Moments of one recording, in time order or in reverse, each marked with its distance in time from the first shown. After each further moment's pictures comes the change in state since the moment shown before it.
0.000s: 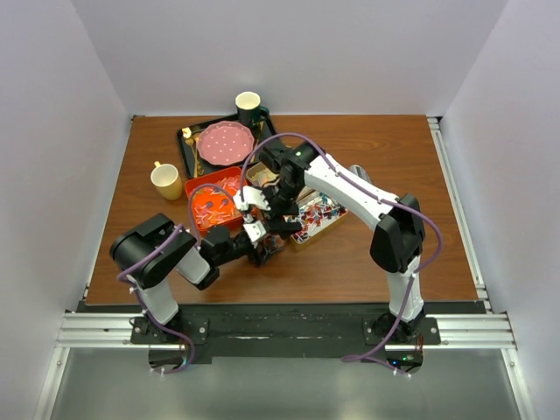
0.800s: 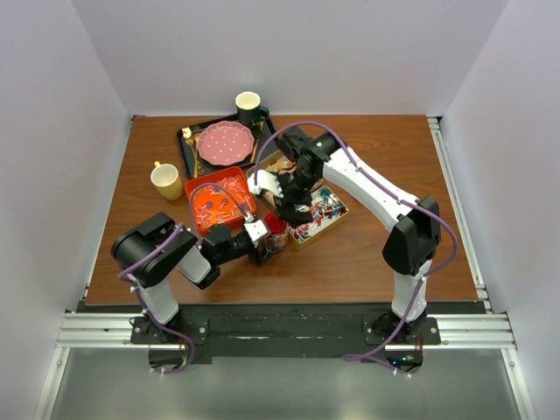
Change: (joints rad) left arm 0.001 0.010 0.012 -0.002 0.011 -0.001; right arm -0.079 -0.095 -0.043 -0.002 0.038 0.072
